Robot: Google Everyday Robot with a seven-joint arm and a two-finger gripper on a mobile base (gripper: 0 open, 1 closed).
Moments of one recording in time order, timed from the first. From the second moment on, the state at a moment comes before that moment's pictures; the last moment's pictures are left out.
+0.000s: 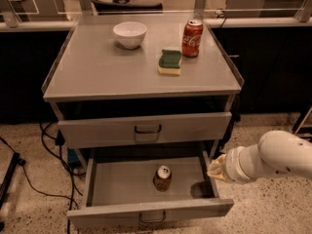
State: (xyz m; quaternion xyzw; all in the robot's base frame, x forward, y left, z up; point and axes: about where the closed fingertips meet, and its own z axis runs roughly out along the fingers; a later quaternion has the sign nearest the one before) arm 0.466 -0.199 0.606 -0.59 0.76 0.07 0.25
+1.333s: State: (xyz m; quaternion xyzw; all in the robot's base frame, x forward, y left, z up) arm 0.495 -0.139 0.510 -0.63 0.72 0.13 0.27
